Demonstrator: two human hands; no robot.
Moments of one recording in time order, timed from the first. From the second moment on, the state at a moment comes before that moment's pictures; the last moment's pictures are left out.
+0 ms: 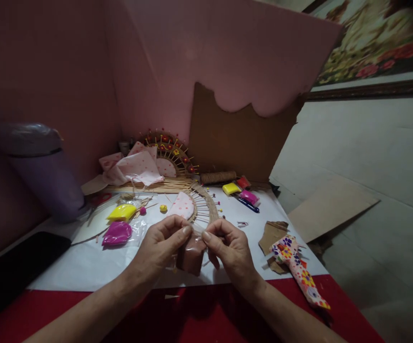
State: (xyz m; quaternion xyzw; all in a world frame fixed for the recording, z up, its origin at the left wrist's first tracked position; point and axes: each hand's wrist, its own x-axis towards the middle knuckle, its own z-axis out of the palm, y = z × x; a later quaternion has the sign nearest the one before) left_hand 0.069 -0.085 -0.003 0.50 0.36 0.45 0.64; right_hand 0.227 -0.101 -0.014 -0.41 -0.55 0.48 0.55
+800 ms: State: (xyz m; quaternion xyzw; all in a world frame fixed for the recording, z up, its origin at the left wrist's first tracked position) left_hand 0.032 -0.036 0.010 0.35 0.42 0.69 0.47; right_hand 0.229 -0.094 -0.020 -0.35 -0.52 0.47 0.62
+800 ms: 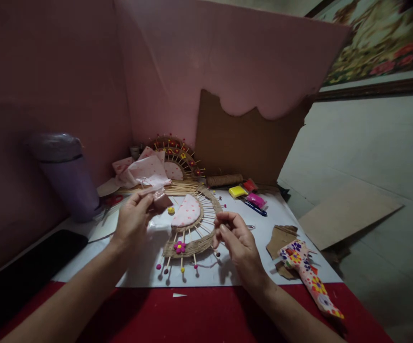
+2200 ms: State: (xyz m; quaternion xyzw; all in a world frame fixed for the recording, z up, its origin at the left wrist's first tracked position) left_hand 0.086 -0.060 0.006 0.63 0.39 0.38 0.56; right_hand 0.235 -0.092 -0.025 -0.42 -0.70 0.23 0.53
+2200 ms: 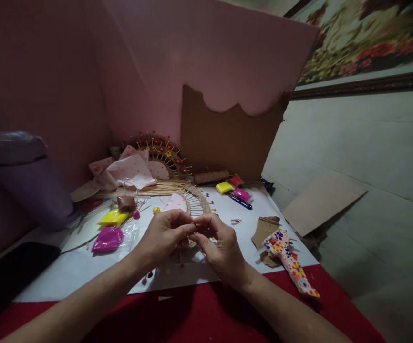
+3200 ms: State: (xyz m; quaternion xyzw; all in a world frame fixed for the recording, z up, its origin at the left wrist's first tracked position) left_hand 0.078 -0.074 -0.016 0.55 0.32 0.43 0.64; right_hand 0.235 -0.093 -0.028 -0.35 -0.74 0.14 0.56
